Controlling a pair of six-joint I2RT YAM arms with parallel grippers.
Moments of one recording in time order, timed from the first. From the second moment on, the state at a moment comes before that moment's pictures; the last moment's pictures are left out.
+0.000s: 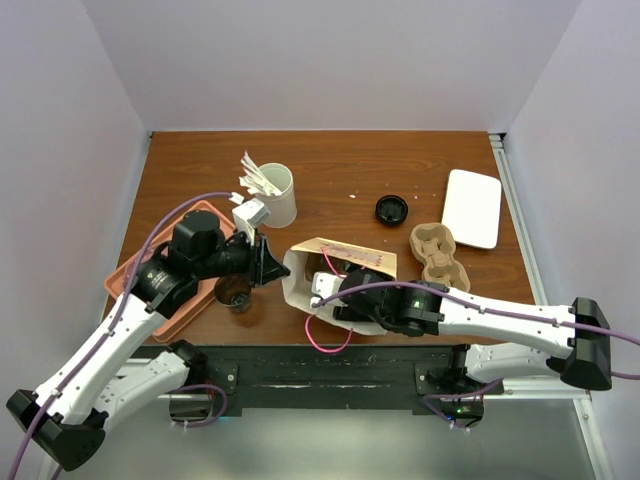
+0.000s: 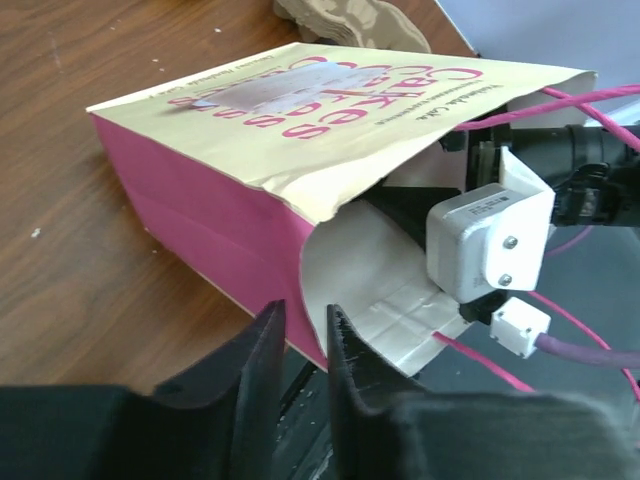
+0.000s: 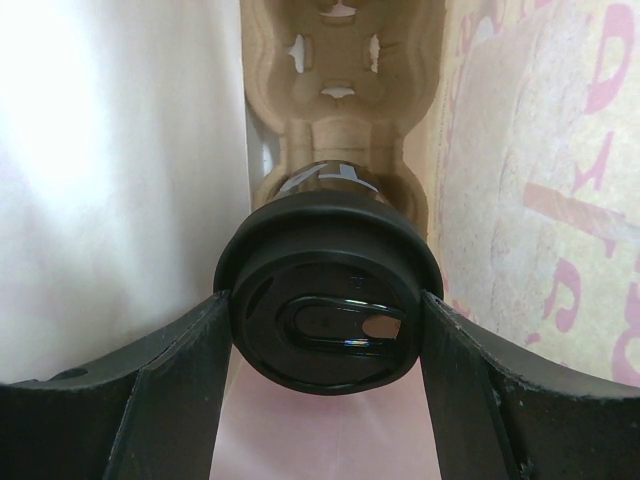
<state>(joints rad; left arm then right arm) -0.56 0.84 0.92 -0.57 0.49 -0.30 1.25 1.15 0.89 -0.65 0.52 -0.39</state>
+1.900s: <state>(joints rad) -0.62 0.76 0.79 -0.48 0.63 -0.31 1.15 1.20 0.78 -0.41 0.56 -0.51</state>
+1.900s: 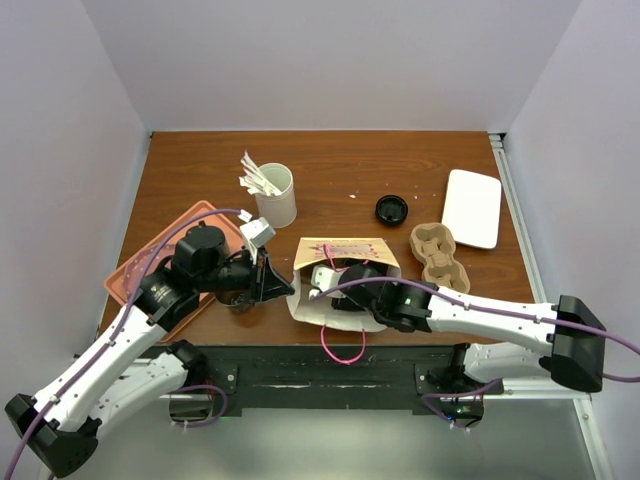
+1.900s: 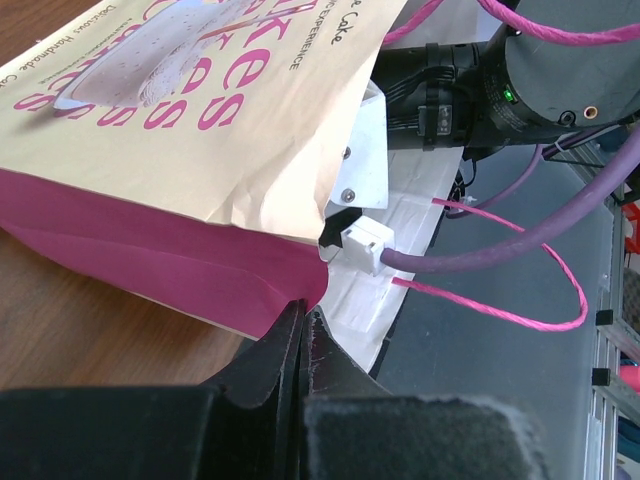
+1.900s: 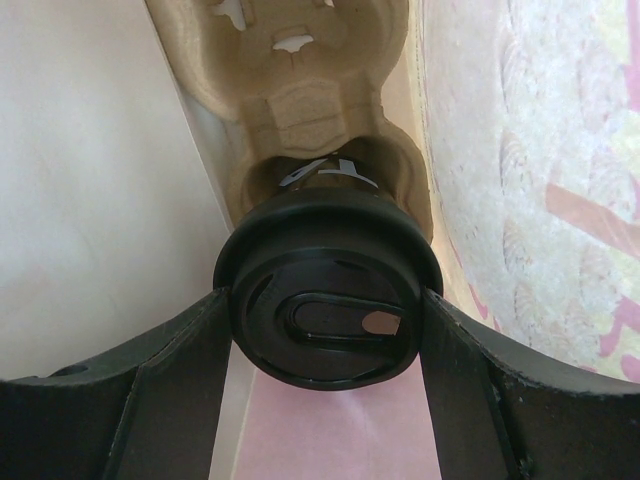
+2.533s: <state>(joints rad) -0.62 0.77 0.79 -0.47 0.63 -0.31 1.09 1.22 0.73 -0.26 0.55 -0.61</state>
